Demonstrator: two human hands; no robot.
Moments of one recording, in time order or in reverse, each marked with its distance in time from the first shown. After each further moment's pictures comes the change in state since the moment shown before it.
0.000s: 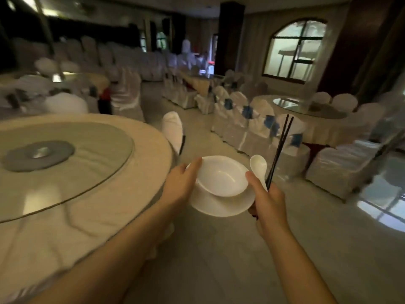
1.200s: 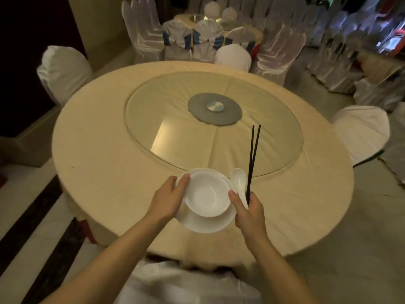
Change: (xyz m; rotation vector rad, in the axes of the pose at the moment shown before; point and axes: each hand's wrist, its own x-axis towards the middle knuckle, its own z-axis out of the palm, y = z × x) left_hand 0.074 -0.318 -0.584 0.074 0.514 -0.381; right_hand -0.178 0.241 0.601 -0.256 -0.797 0.161
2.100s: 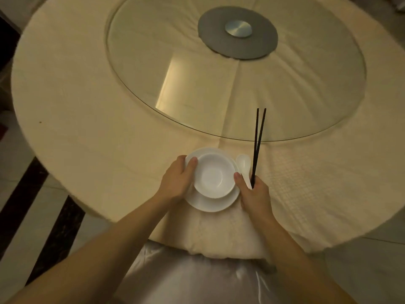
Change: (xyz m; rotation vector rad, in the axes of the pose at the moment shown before) left_hand 0.128 -0.138 0.079 0.194 -0.106 -0.100; right_hand 0.113 0.160 0.033 -0.159 -0.018 0.226
